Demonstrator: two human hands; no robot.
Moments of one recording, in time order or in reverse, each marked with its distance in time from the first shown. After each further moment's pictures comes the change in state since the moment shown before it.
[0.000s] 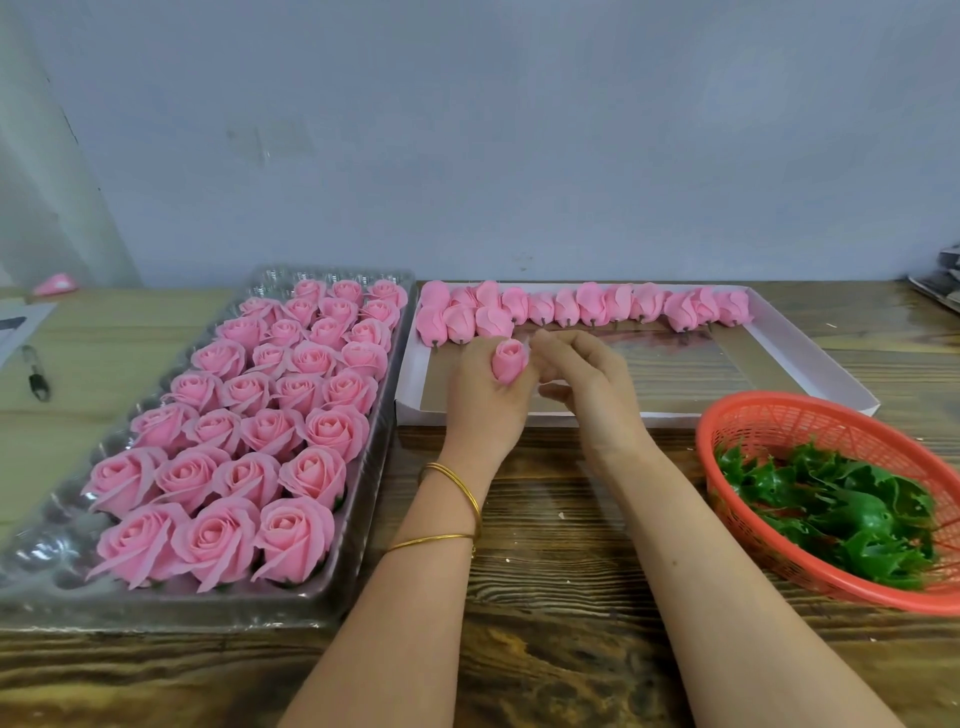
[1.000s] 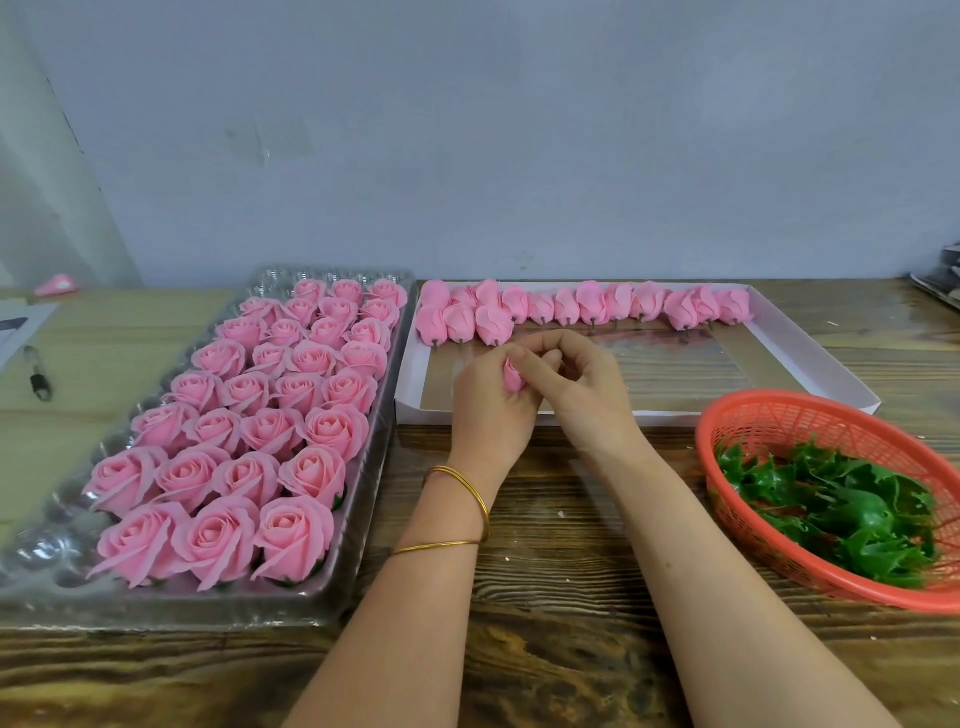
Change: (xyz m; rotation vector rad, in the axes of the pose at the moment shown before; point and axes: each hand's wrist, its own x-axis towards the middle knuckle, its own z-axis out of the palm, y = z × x) left_hand -0.006 0.003 0.004 0.044 0.009 0.125; right_hand -0.002 -0.001 0.005 -0.140 -0.001 -0.087
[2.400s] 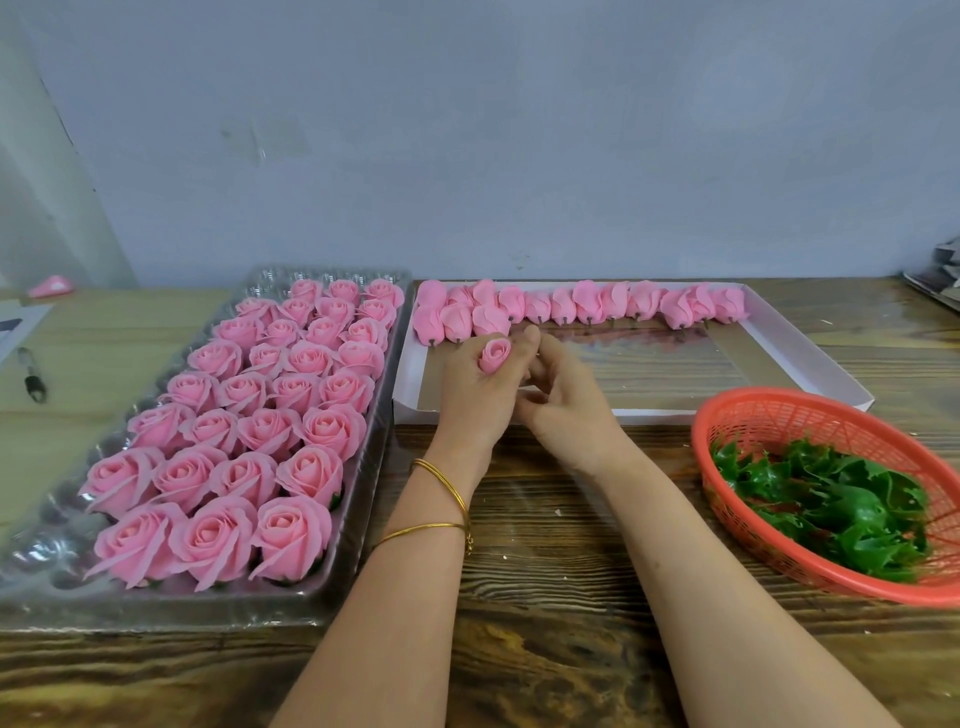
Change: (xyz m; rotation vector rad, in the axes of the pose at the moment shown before) left_hand 0.005 0.003 -0.006 -0.368 -0.024 -0.303; right_hand -0.001 0.014 0.003 0.046 -0.248 -0.038
